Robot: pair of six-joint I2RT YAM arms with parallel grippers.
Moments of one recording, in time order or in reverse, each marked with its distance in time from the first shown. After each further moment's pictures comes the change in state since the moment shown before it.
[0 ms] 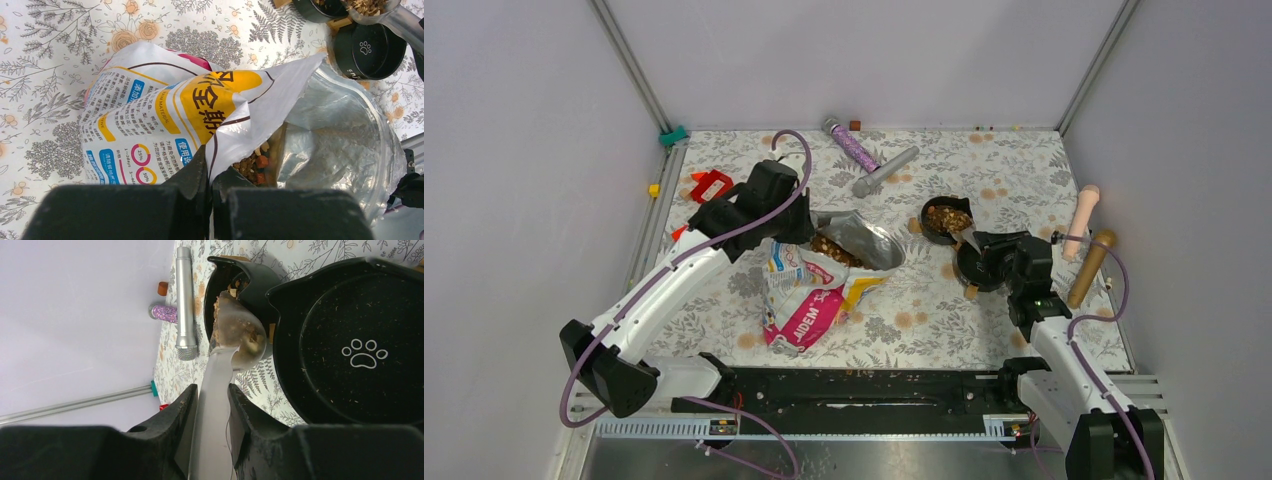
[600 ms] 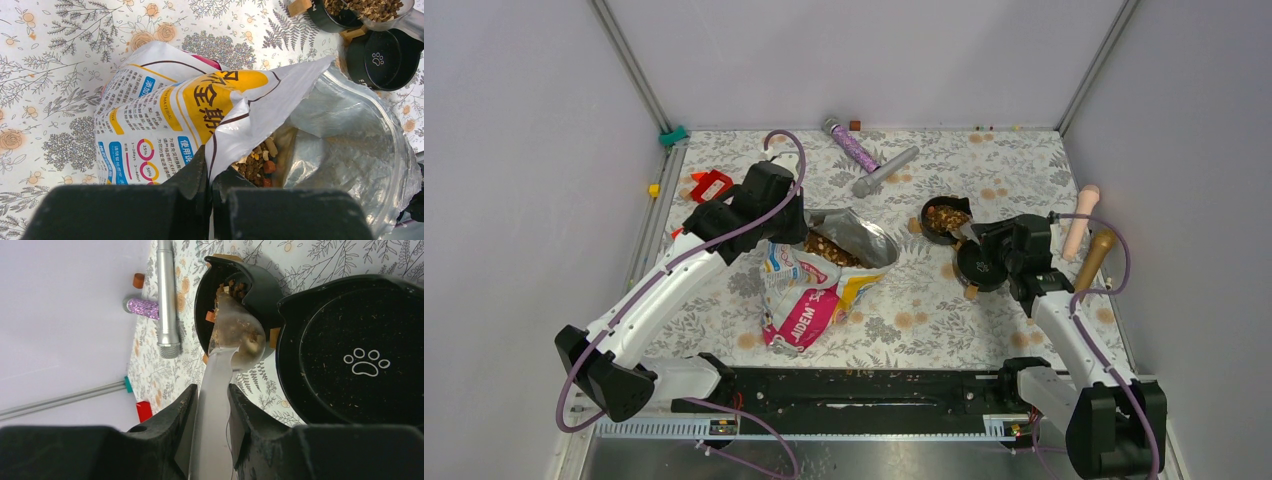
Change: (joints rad) left arm 0.000 -0.027 0.000 -0.024 -0.070 -0.015; right arm -0.001 0.129 0.158 -0.129 -0.014 -0.082
